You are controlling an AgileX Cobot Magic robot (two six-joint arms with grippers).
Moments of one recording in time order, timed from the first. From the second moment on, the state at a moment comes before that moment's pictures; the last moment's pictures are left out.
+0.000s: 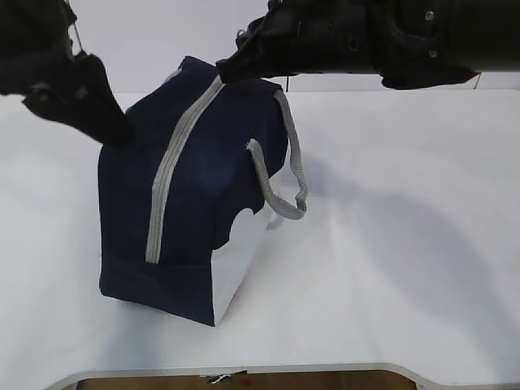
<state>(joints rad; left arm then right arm) -0.47 1.50 -1.41 -0.27 1.16 0.42 0.54 1.79 -1.37 -1.64 0.07 1.46</state>
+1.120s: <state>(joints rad) -0.44 1.64 -1.59 -0.34 1.05 0.36 0.54 1.79 -1.37 -1.64 0.02 1.46</state>
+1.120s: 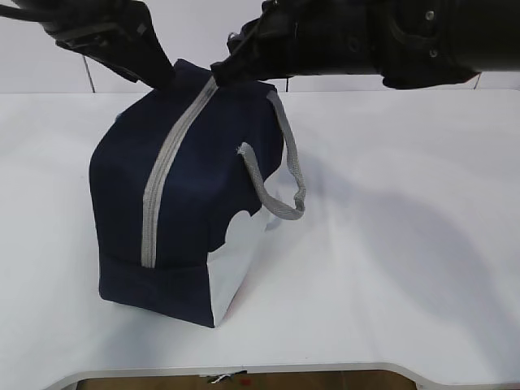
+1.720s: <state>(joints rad) -0.40 1.76 -1.59 -0.39 1.05 0.35 0.54 1.79 -1.37 -1.64 0.02 1.46</state>
